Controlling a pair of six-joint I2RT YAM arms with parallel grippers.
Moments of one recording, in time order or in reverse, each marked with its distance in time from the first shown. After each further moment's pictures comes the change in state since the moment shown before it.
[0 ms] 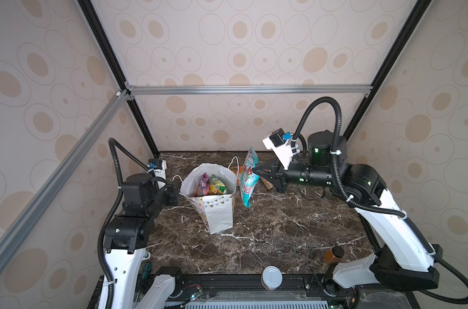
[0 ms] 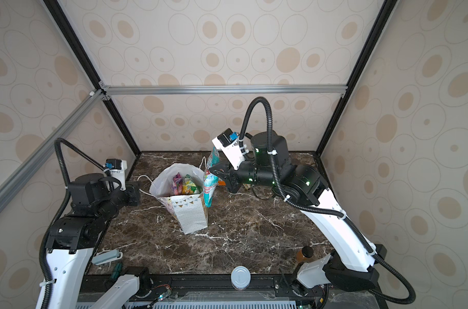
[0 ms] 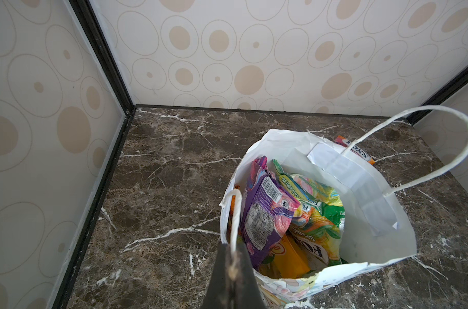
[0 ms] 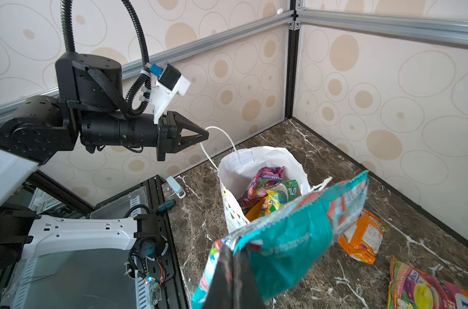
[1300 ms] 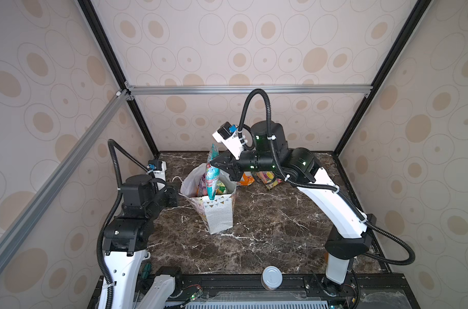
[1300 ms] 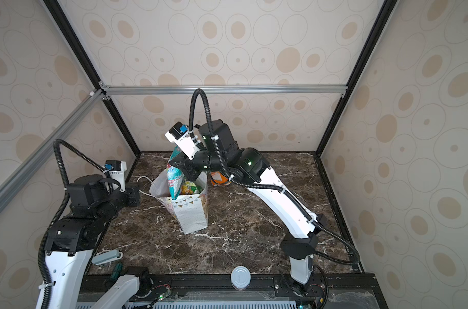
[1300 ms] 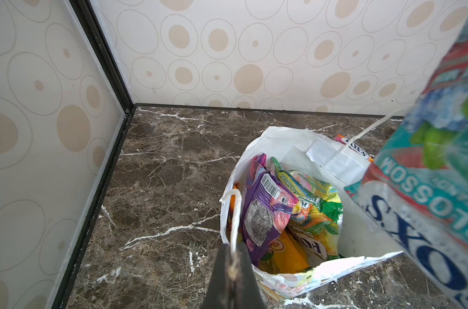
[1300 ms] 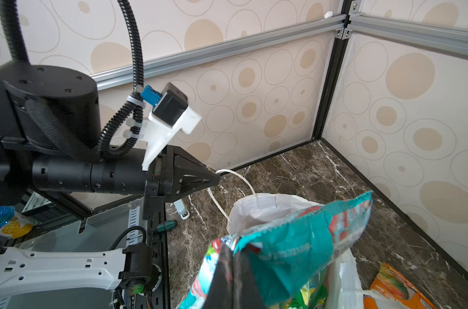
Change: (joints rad) left arm 0.000 -0.014 -0.003 -0.013 0.003 0.000; right arm 0.080 0.471 0.432 0.018 -0.045 -0.046
